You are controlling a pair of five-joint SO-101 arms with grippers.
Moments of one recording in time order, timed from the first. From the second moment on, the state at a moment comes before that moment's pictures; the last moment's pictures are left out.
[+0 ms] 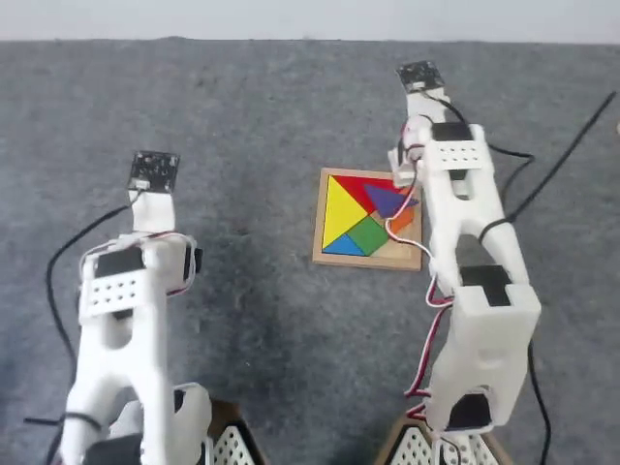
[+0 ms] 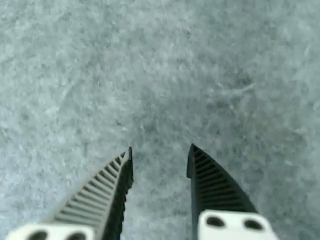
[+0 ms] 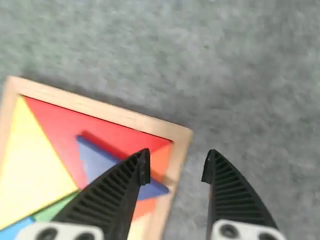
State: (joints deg) left arm -18.3 -31.0 57.1 52.8 -11.5; right arm -8.4 27.7 -12.7 60.1 7.3
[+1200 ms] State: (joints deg) left arm -18.3 -32.2 60.1 49.5 -11.6; right arm -19.5 29.5 -9.2 60.9 2.2
